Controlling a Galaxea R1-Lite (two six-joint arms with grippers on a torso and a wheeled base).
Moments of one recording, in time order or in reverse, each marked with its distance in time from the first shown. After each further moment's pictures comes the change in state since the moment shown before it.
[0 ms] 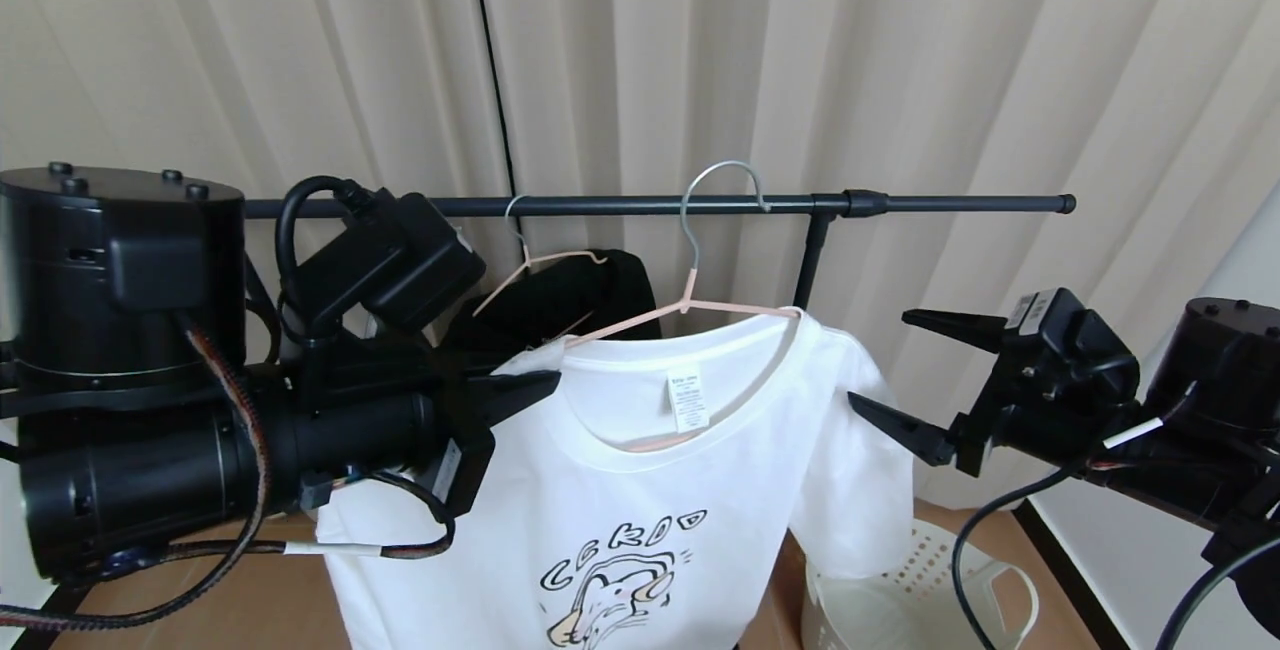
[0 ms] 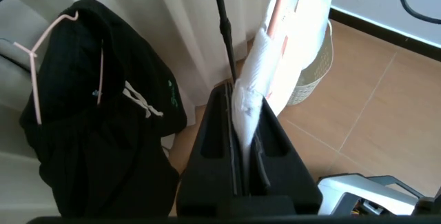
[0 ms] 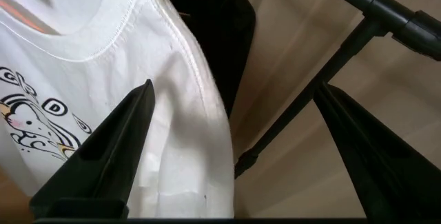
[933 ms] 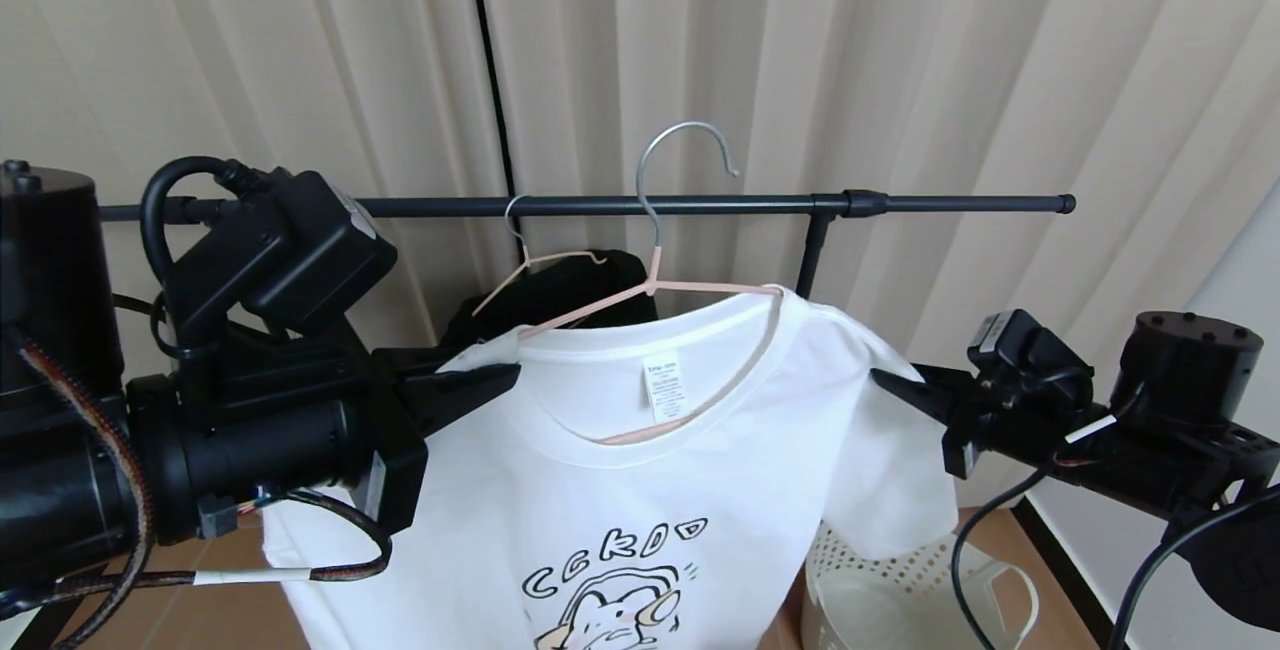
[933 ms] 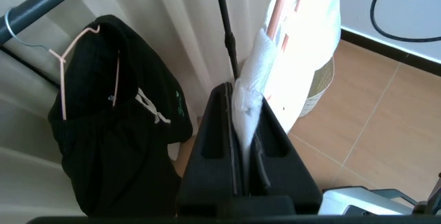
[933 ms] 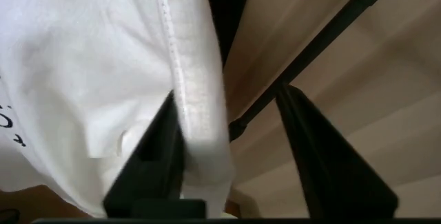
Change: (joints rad) left arm 0.017 -0.106 0.050 0.000 0.001 -0.002; right arm -0.060 0.104 -0.027 -0.001 -0.005 -0.073
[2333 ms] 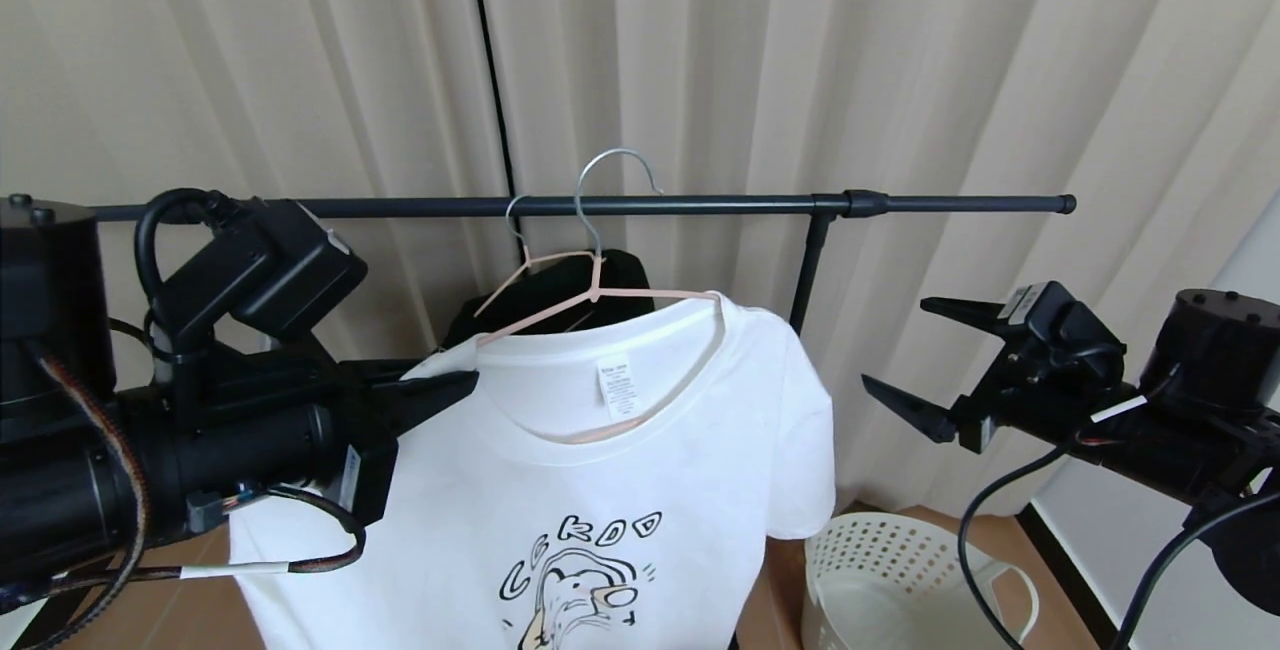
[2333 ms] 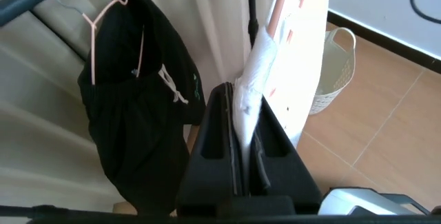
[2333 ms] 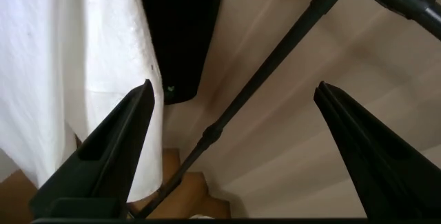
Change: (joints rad) left arm 0.101 0.003 0.047 0.000 0.000 -0.028; right arm -0.007 -0.053 -0.021 -0.007 -0.017 0.011
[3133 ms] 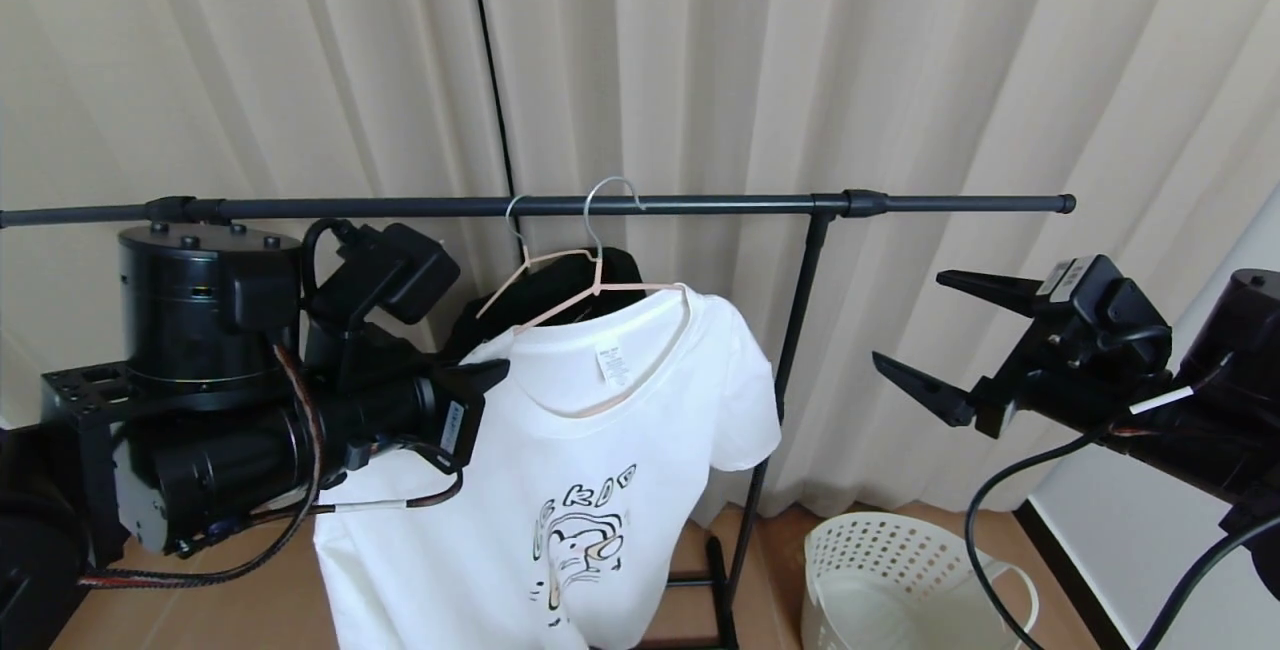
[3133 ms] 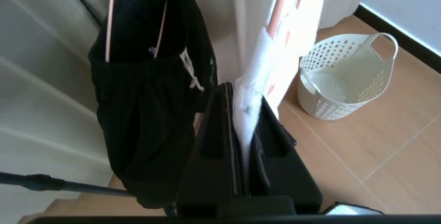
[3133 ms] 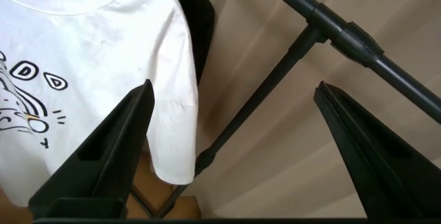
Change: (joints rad) left arm 0.006 0.212 -0.016 -0.154 0.141 -0.094; right arm 0.016 -0.080 0.000 0.000 -0.001 0.026
